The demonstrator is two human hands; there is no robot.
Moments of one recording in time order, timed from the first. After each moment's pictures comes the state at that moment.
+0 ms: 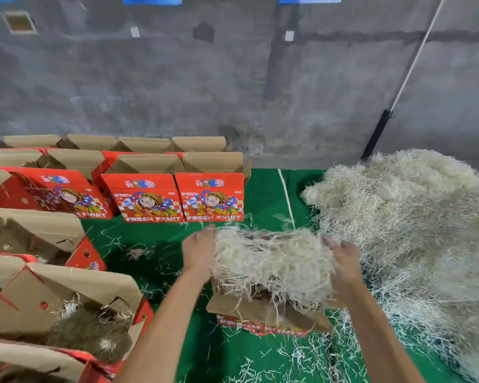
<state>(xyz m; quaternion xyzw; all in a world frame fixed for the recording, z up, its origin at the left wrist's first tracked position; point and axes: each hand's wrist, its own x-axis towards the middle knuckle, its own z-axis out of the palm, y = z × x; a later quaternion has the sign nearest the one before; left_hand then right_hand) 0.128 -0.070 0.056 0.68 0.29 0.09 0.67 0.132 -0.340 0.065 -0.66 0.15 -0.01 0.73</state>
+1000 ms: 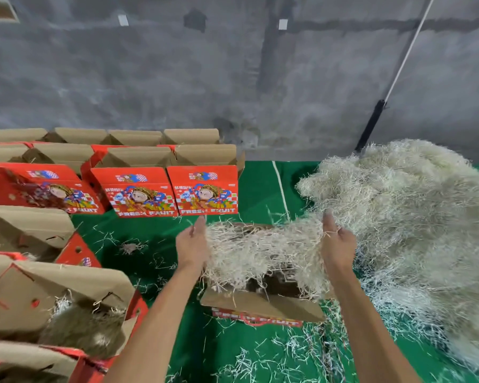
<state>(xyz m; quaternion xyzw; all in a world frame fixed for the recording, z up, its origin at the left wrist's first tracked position) 0.129 -0.069 0.039 0.69 0.25 0.12 0.67 0.151 -0.347 0.044 -0.72 0.16 -0.14 0.66</state>
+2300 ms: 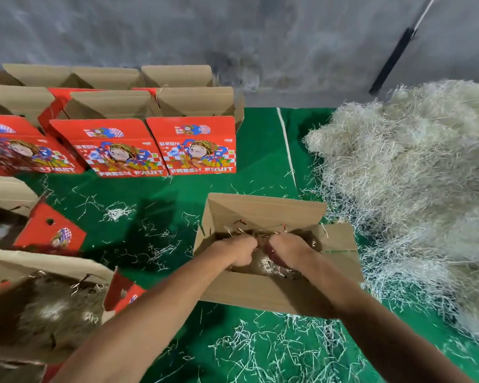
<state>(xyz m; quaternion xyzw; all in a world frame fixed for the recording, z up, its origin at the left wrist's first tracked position) 0.190 -0.131 -0.069 0.93 -0.13 -0.33 0.11 0.205 -0.293 -0.071 -0.95 -0.20 0.25 0.05</state>
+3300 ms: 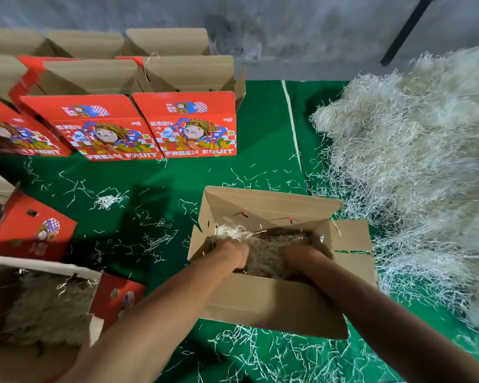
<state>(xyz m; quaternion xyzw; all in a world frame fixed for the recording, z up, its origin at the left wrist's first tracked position) 0.199 -0.136 -0.130 0.90 -0.10 -0.42 -0.10 0.210 -0.300 -0.126 -0.89 -0.18 0.39 -0.11</state>
